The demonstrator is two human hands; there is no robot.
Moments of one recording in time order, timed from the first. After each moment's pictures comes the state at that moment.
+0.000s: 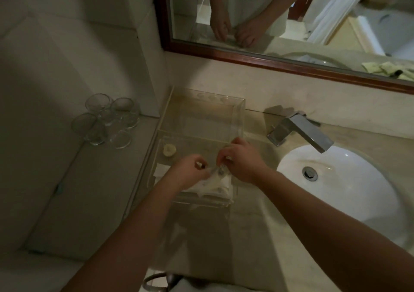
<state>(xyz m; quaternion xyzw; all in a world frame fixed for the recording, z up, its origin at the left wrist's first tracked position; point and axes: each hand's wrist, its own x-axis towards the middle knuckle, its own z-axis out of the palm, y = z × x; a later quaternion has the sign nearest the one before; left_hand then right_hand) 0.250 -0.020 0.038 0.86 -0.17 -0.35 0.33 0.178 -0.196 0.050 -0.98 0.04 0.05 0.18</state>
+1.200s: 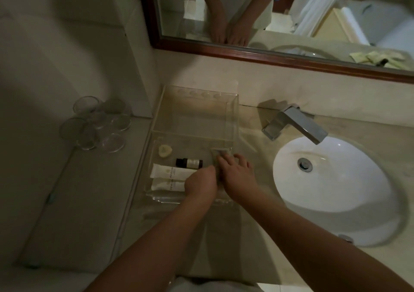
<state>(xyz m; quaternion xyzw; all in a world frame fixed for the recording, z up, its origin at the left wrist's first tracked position) 0.199 -0.060 0.005 0.94 -0.23 -0.23 0.12 0.144 -0.163 -0.009 -0.97 0.18 0.12 0.10</state>
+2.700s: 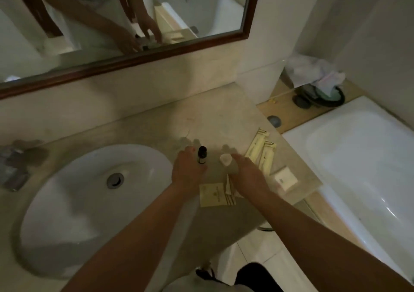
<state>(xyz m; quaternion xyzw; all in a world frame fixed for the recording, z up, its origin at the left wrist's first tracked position) -0.215 -0.583 0.017 0.84 -0.39 -0.27 0.27 -0.383 -0.636 0.008 -0.79 0.54 -0.06 0.28</state>
